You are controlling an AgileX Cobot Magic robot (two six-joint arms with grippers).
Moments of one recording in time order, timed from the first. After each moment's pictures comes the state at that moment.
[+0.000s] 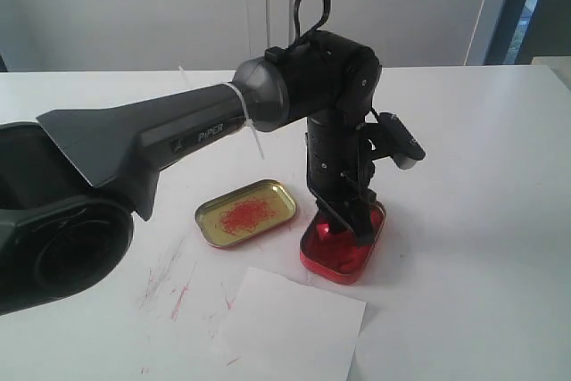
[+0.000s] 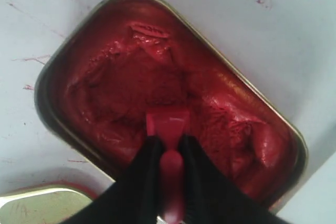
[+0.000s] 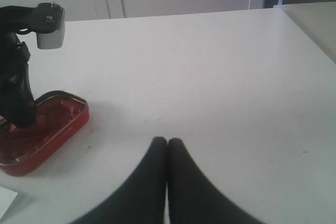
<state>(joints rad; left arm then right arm) -0.89 2.42 -2.26 -0.04 1.32 0.49 0.05 0.01 -0.01 0.06 0.35 0.06</state>
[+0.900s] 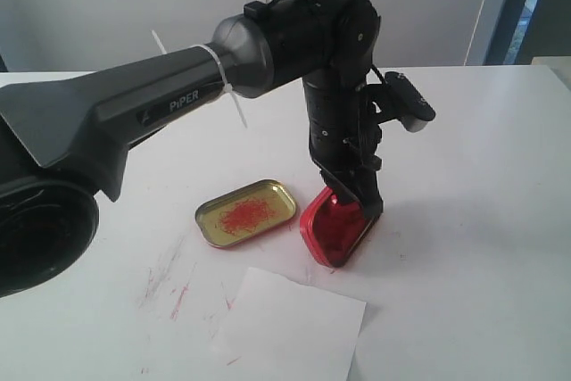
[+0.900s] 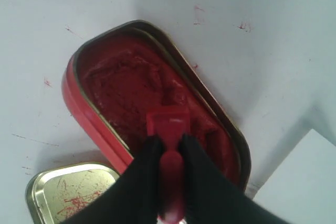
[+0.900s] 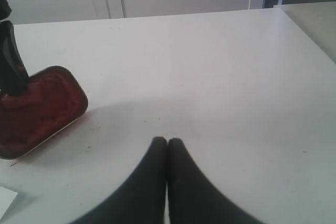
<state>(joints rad) -0.89 2.33 -2.26 -0.04 1.32 0.49 0.05 0.01 -0.01 0.06 0.35 0.06</state>
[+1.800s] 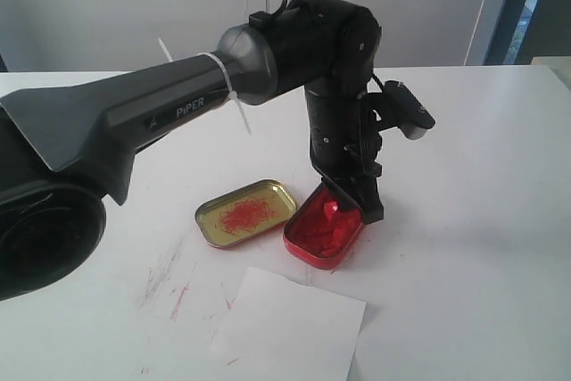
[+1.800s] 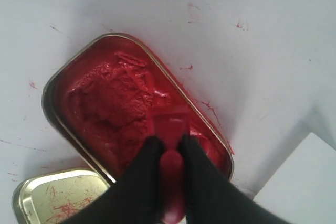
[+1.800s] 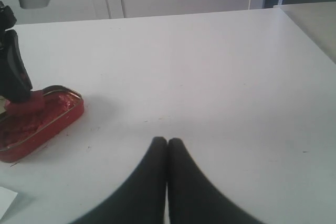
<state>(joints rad) -0.89 2.35 -2.26 -0.05 1.32 0.49 0.05 0.01 -0.01 0.06 0.35 0.06</state>
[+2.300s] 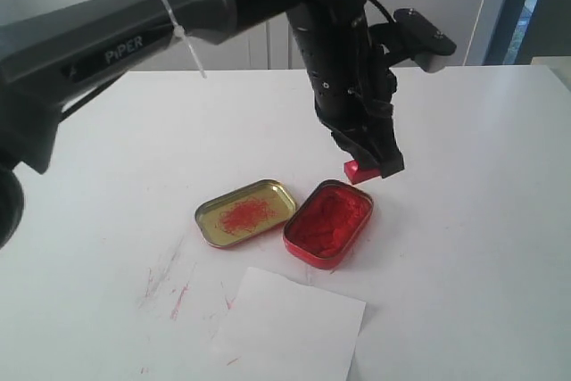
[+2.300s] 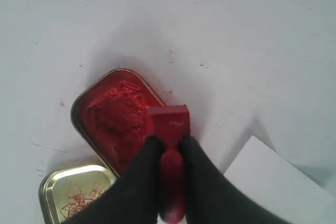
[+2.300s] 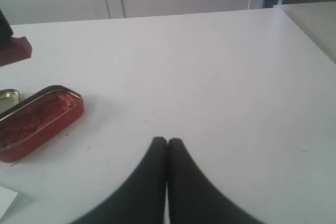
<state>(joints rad) -0.89 2.19 -2.25 -0.13 1.32 0.49 0.05 0.01 -0.01 0.06 0.35 0.06</state>
